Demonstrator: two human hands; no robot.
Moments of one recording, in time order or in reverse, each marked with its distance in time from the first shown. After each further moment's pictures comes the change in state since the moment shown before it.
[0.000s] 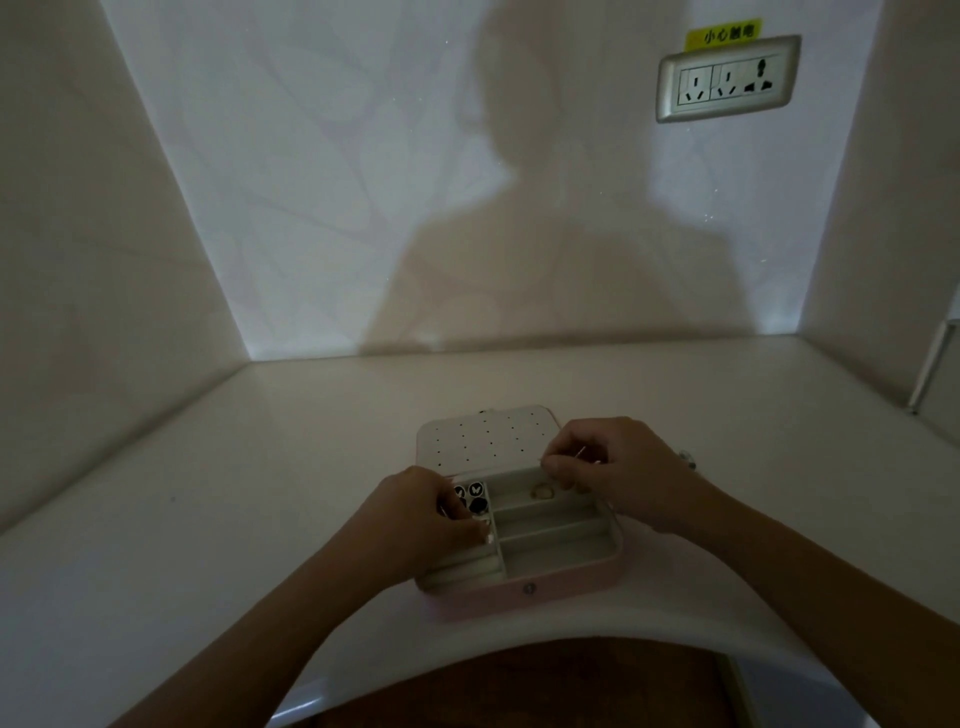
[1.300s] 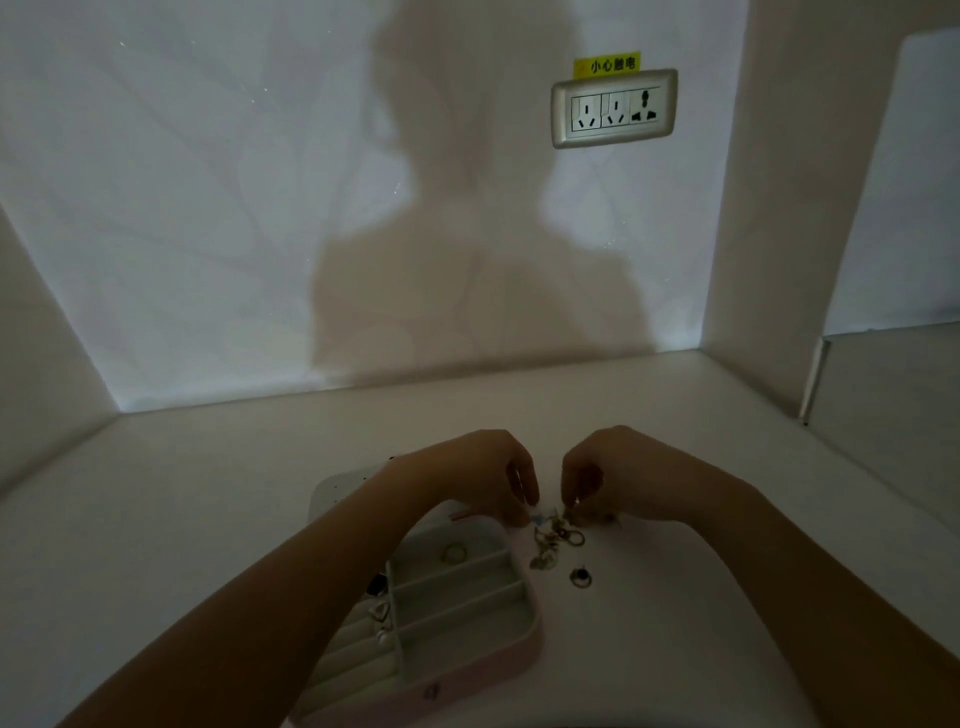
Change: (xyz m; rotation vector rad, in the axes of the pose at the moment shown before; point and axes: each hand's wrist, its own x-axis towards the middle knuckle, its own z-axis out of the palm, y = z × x) left_hand 0.132 0.103 0.031 0.230 -0.404 0.432; right_hand 0.009 0.044 -0.075 -0.474 -0.234 0.273
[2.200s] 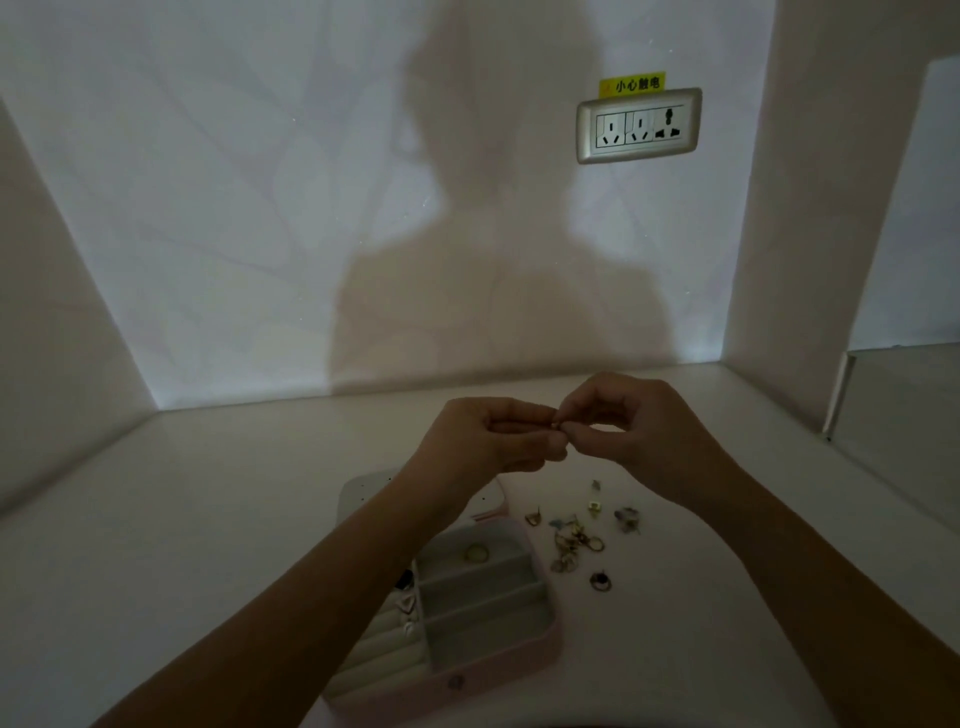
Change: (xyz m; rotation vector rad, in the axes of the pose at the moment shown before) left_hand -0.064 0.021 -0.007 -1.069 0.473 0.134; right_hand -0.017 -0.032 -0.015 0.636 0.499 -0.331
